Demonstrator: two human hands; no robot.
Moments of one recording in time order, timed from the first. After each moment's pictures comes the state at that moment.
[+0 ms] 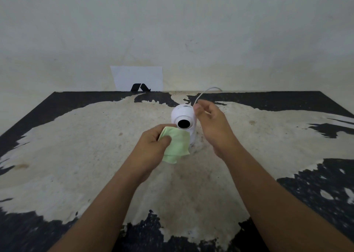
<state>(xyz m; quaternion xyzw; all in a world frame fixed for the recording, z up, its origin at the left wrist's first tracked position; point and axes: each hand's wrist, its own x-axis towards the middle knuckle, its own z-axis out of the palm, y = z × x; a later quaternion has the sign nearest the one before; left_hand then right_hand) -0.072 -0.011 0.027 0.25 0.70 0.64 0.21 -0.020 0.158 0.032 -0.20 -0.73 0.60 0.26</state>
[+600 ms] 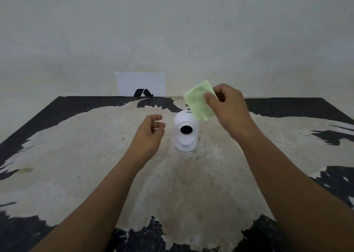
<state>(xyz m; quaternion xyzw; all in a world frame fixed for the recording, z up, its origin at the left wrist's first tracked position) -0.114 -0.002 0.026 0.23 0.78 0.58 0.09 -0.020 0.185 0.088 -0.16 -0.80 0.46 0.35</state>
